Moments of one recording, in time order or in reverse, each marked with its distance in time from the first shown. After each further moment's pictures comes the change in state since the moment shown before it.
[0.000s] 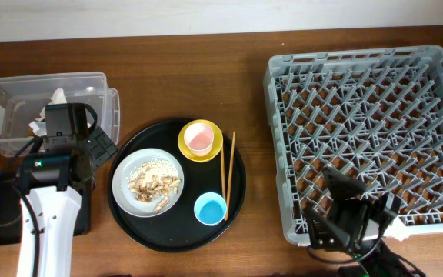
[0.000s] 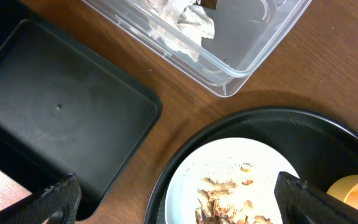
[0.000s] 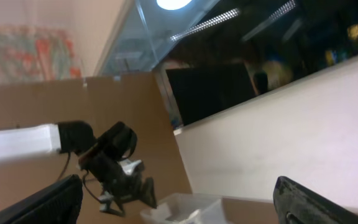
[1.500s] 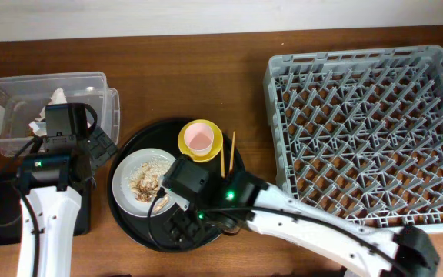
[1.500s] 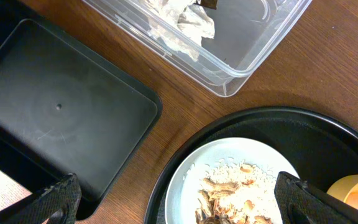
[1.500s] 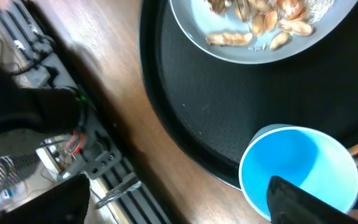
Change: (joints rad) left arm 0.000 0.000 0.000 0.000 0.000 0.000; right arm 1.029 1.631 1.368 -1.572 0.401 -0.567
